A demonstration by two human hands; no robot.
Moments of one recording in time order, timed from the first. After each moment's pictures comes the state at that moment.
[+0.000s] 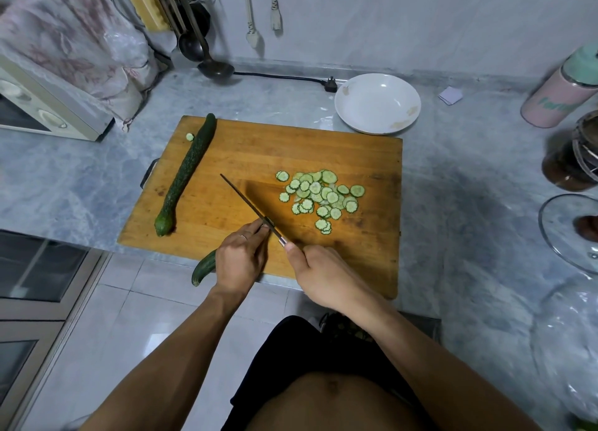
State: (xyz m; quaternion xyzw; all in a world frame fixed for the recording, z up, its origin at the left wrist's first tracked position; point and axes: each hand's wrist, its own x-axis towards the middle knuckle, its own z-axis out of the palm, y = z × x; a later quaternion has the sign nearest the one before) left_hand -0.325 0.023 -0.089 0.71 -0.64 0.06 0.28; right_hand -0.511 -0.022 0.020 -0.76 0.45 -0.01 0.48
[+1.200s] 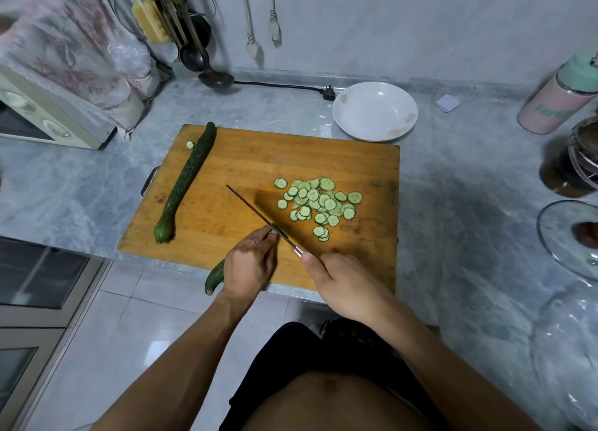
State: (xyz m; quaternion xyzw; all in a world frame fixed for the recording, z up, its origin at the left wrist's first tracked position) left_hand -0.343 0.014 -0.083 0.74 -0.62 0.03 0.24; right_hand -0.544 -0.029 0.032 -0.77 0.45 0.01 0.45
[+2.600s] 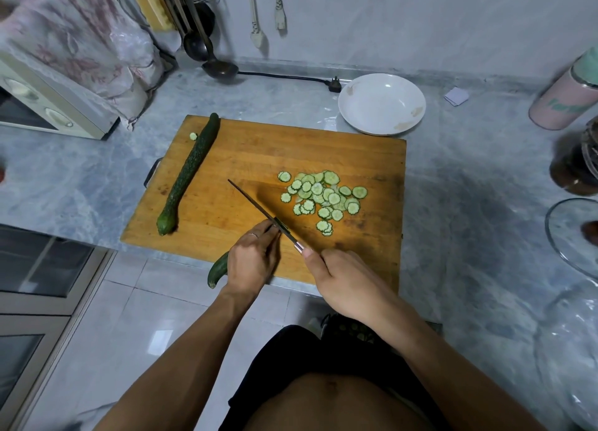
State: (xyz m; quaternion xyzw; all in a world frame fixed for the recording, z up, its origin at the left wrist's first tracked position) left_hand -0.345 0.016 -0.087 0.74 -0.61 0.01 0.27; right_hand -0.542 -0.024 0.043 -0.77 0.46 0.02 0.45
